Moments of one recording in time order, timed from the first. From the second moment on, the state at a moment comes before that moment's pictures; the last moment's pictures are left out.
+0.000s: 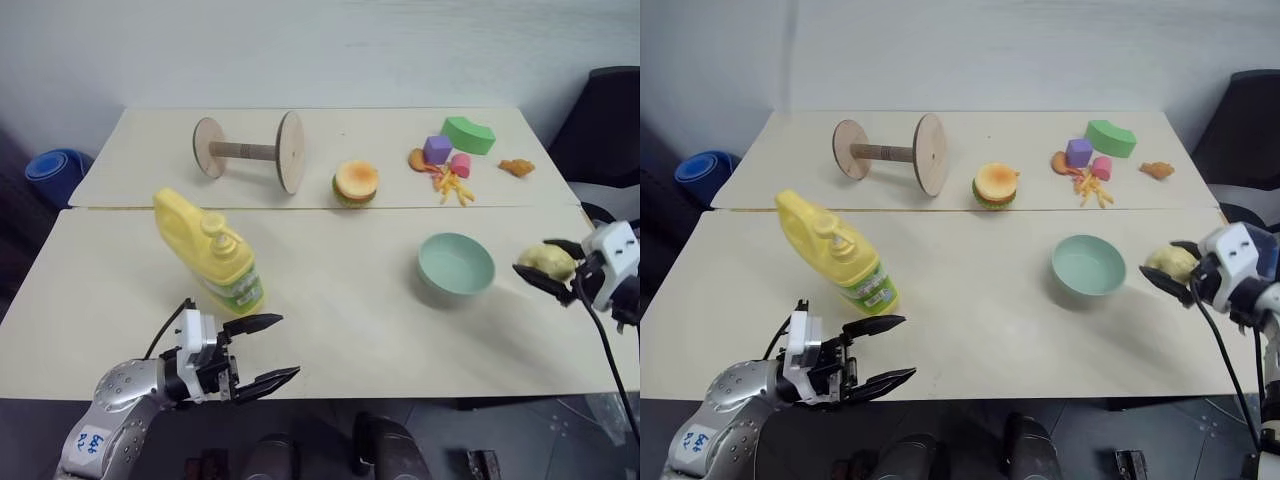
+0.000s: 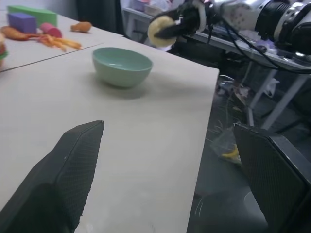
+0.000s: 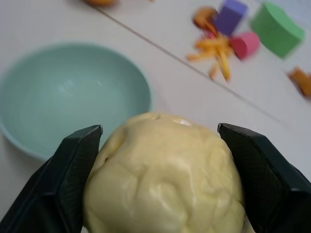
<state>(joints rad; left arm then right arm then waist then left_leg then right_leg) 0.16 0.56 0.06 -0.43 -0.61 0.21 -0.97 -0.37 -0.87 -0.30 0.70 0.21 -0.09 0.97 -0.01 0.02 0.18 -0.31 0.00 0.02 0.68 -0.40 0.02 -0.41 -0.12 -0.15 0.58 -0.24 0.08</state>
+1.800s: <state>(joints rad) 0.28 0.54 0.17 -0.39 -0.52 0.07 -0.89 -0.49 -0.55 0.02 0.32 0.16 0.19 0.82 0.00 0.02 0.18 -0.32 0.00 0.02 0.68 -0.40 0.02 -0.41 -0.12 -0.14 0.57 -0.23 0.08</state>
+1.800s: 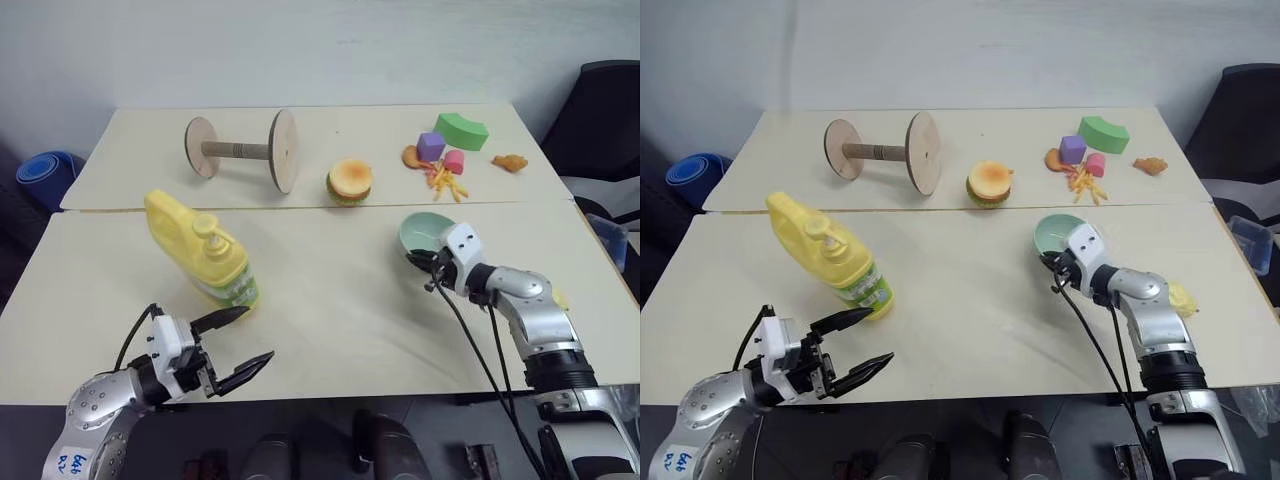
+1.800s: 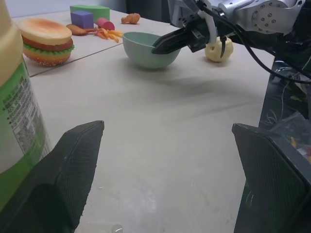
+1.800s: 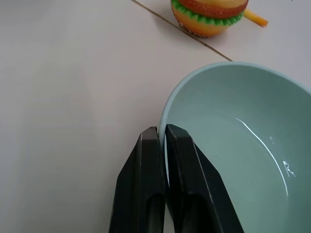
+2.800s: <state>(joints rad) 0.24 0.57 0.17 -0.43 -0.61 0.14 -0.92 -0.59 -0.46 0.09 0.52 0.07 0.07 0.78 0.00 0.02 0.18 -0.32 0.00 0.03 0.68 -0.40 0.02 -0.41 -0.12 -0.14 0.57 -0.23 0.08</state>
